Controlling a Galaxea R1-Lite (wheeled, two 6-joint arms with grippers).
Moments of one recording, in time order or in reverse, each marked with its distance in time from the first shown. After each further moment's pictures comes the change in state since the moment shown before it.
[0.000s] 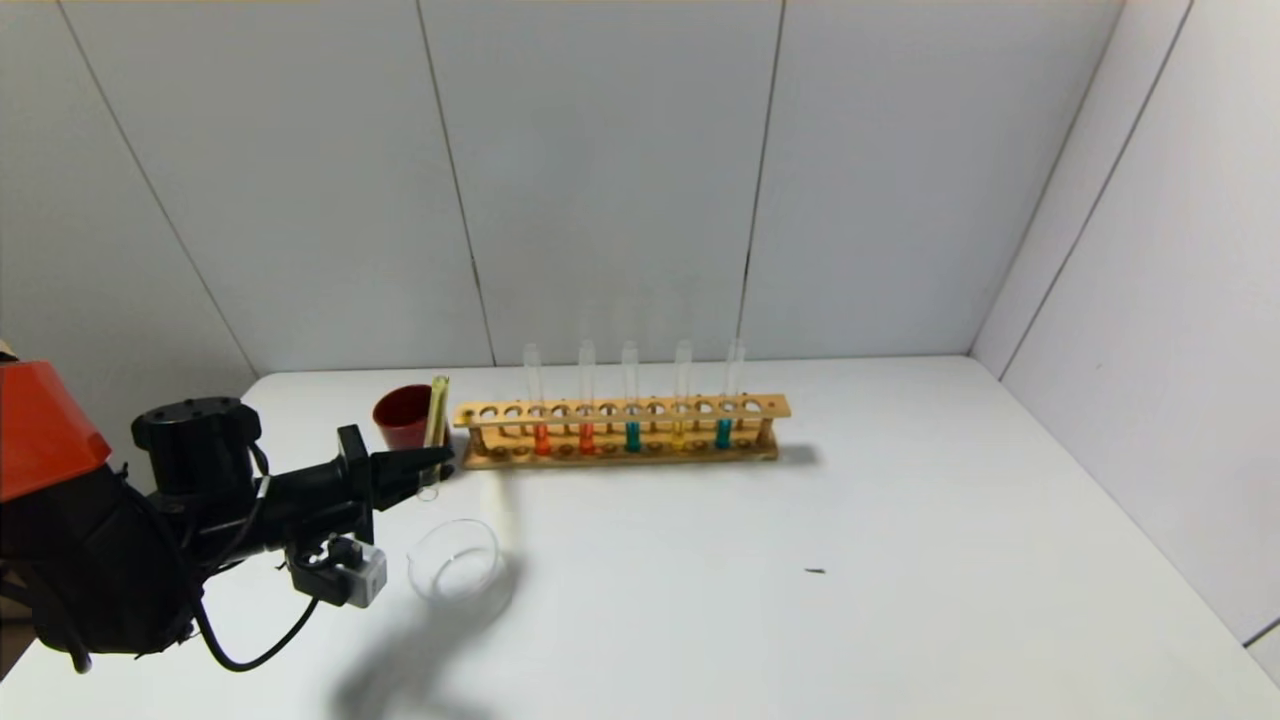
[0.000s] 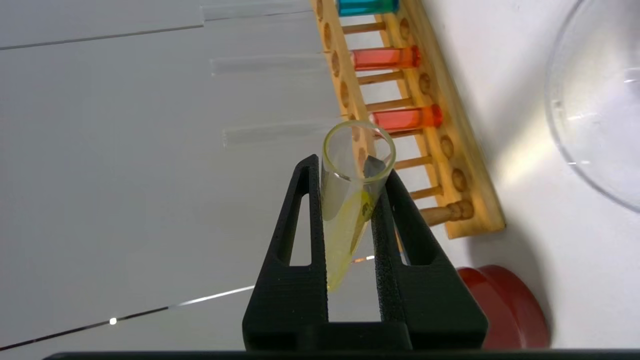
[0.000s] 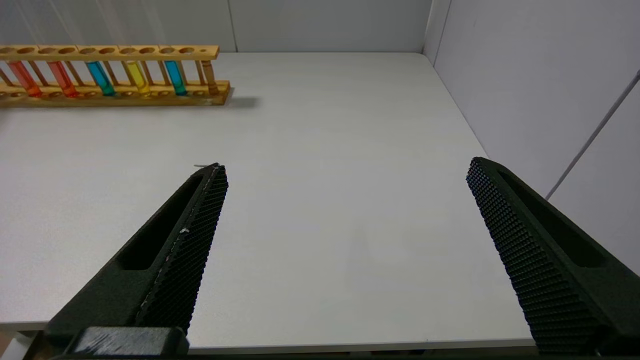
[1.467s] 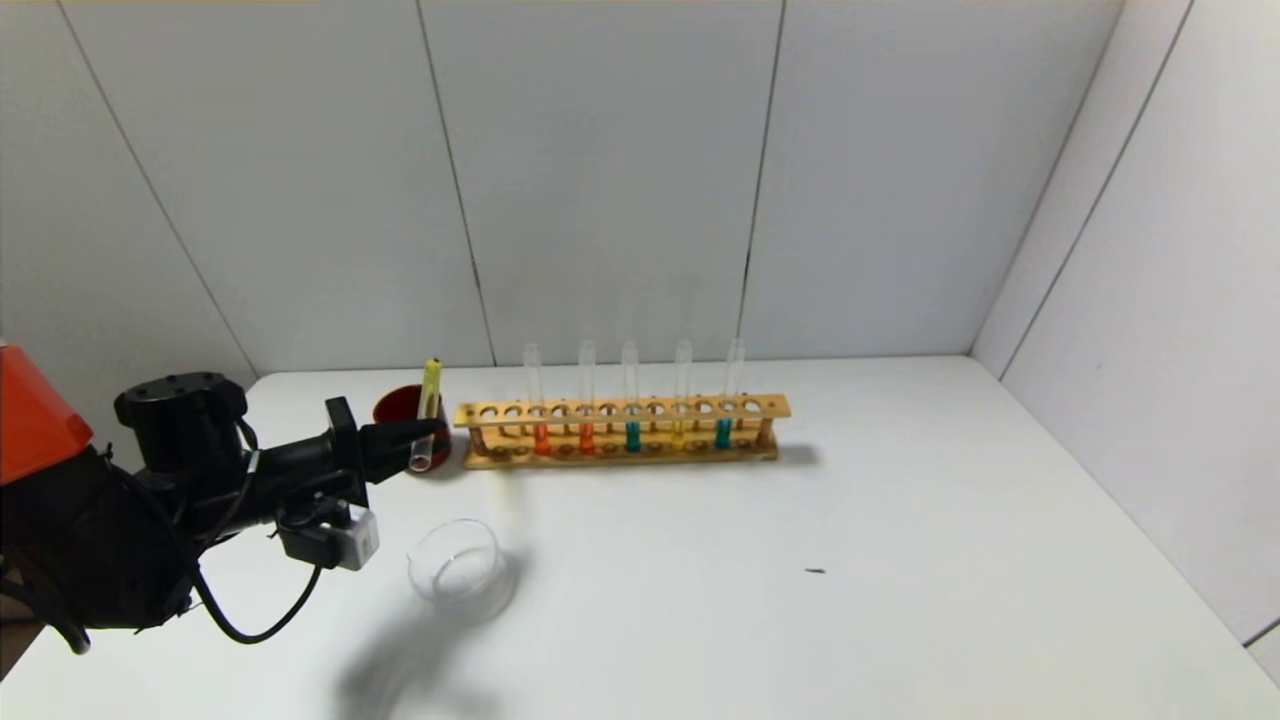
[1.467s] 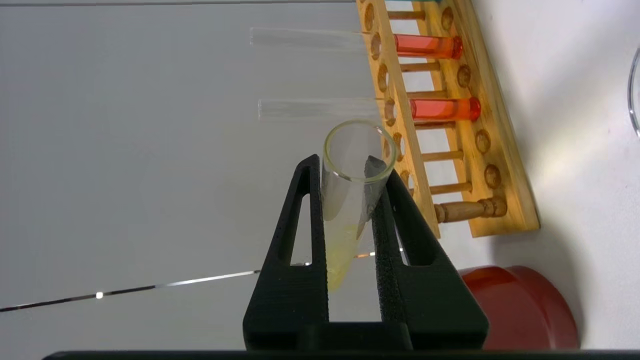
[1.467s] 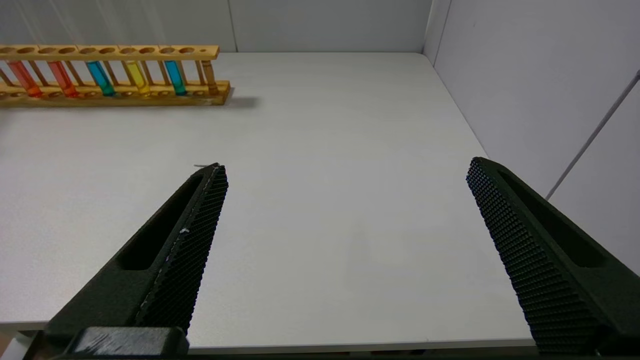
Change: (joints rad) left arm 0.021 -0.019 -0.073 0.006 -0.024 -0.139; right arm 0.000 0.000 0.000 0.000 0.000 0.000
